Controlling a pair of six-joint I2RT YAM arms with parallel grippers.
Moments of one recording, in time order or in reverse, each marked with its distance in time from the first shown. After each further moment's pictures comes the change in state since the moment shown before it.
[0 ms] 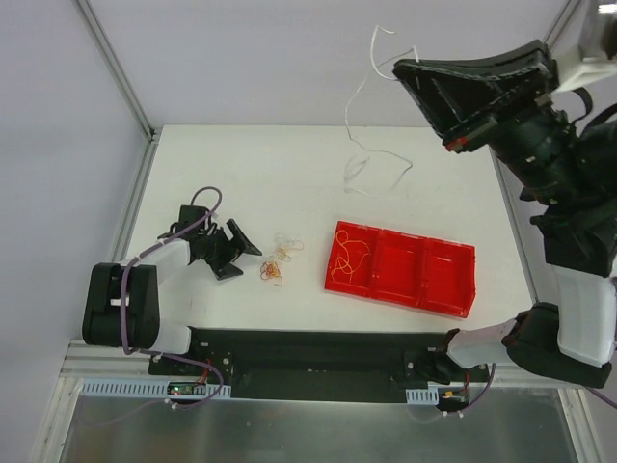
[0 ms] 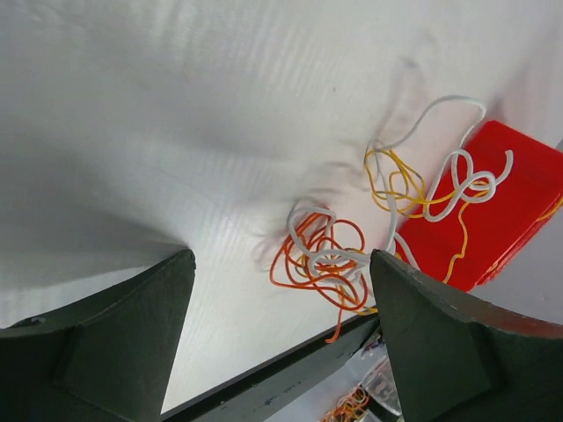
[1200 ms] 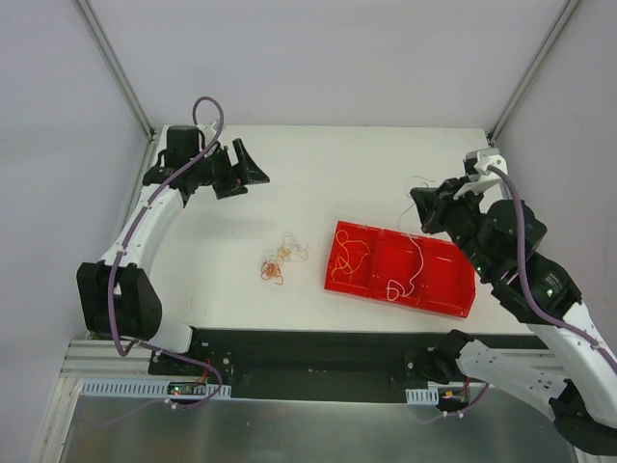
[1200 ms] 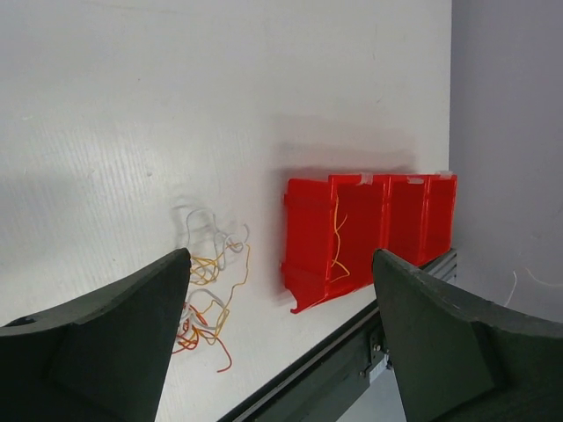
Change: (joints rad) left arm -0.045 0.037 0.693 -0.222 0.079 0.210; right arm -0.126 -0.587 -1.088 -0.182 0.535 -0.136
